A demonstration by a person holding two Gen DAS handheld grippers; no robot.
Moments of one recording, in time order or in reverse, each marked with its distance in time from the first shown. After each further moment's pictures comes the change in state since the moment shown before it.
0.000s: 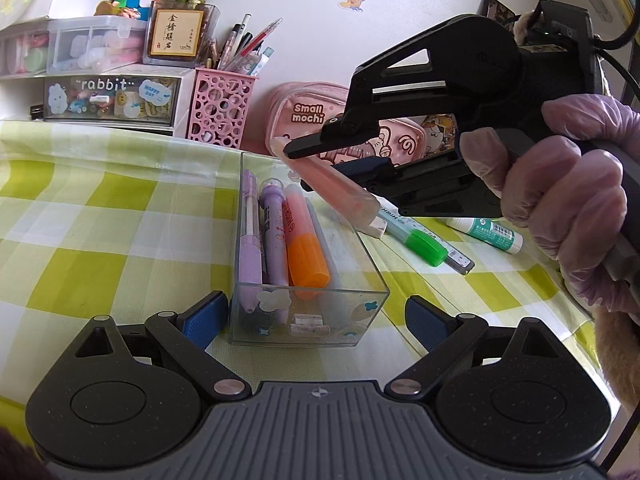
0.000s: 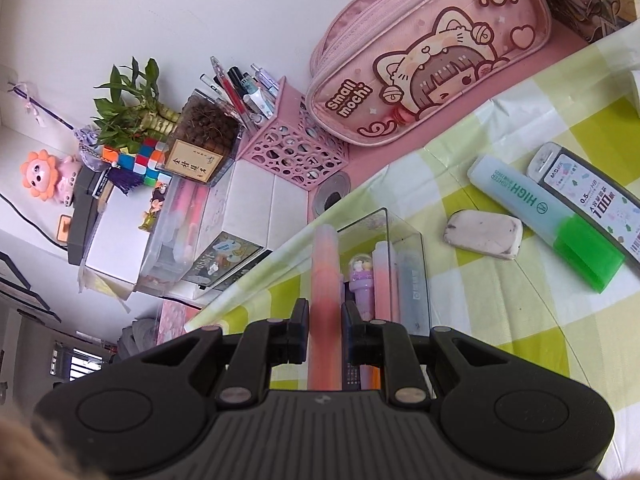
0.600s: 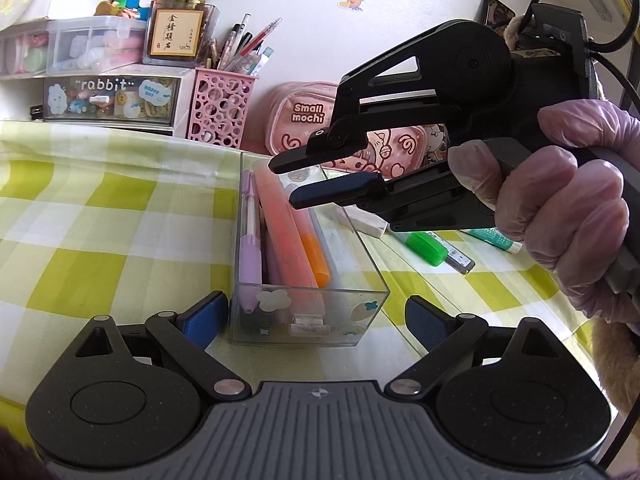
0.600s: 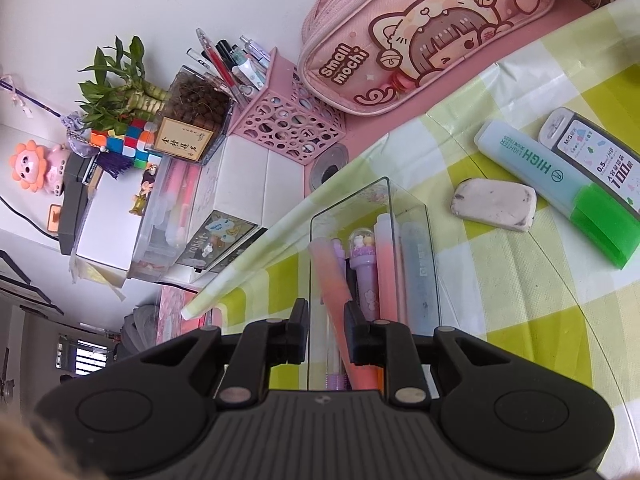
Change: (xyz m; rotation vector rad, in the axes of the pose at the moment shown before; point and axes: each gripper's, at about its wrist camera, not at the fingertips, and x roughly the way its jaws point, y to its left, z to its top) left arm 0.000 0.000 0.000 0.000 0.000 0.000; right arm 0.008 -0.003 -0.003 0.010 0.052 0.001
